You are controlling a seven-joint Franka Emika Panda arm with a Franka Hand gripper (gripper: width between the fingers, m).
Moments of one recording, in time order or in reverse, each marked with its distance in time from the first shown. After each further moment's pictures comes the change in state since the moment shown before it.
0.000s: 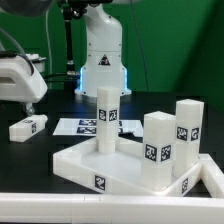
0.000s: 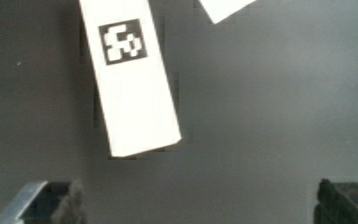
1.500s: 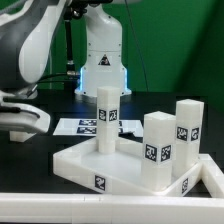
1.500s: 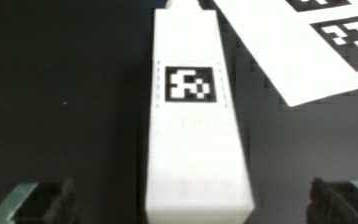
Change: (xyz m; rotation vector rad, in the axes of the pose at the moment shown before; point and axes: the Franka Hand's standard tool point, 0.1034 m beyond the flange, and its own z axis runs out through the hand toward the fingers) arm 0.011 0.021 0.047 -0.185 -0.456 -0.148
